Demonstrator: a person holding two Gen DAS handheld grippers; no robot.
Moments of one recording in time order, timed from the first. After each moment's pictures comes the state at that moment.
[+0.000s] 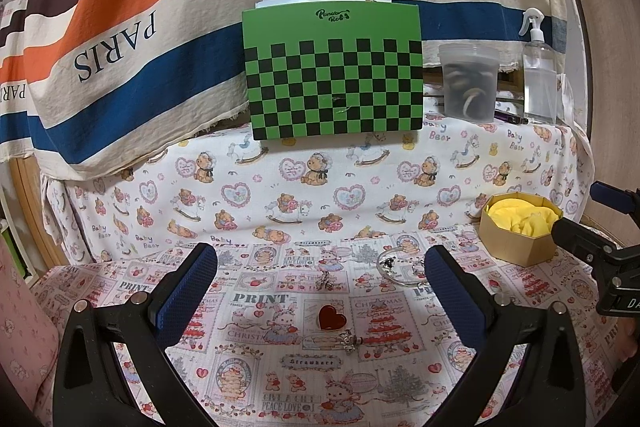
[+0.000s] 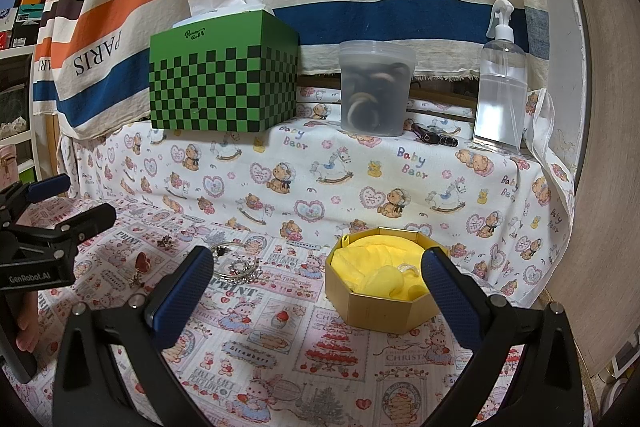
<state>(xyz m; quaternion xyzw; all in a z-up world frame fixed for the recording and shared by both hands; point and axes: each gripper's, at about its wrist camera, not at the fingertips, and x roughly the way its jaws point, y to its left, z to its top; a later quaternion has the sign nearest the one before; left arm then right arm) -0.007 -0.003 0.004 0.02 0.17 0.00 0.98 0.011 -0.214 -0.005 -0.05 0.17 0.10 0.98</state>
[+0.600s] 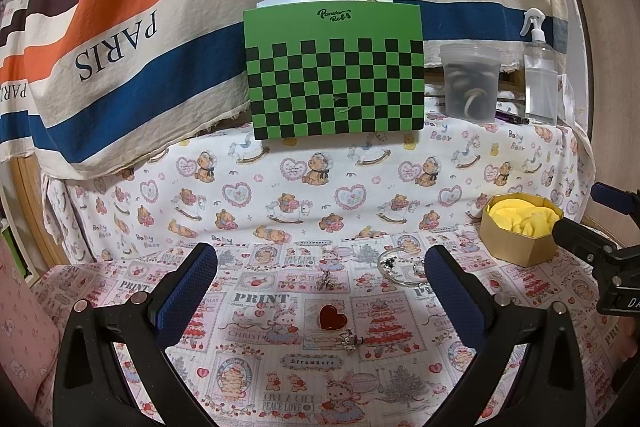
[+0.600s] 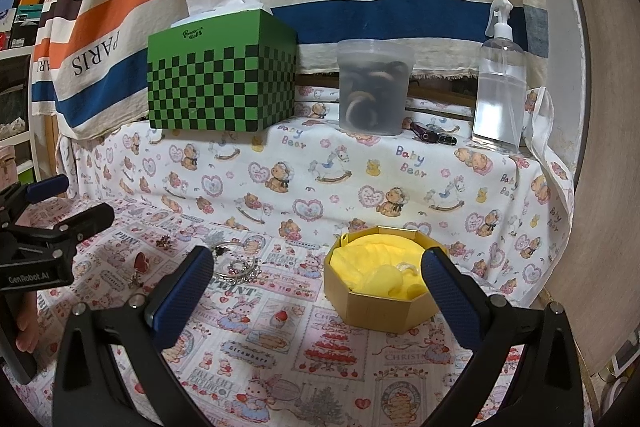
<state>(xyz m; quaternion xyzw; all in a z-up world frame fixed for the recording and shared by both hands) -0.005 0.000 0.004 0.03 0.19 0.01 0.98 0.011 -0.215 -0.006 -0.05 0.17 0.10 0.98</state>
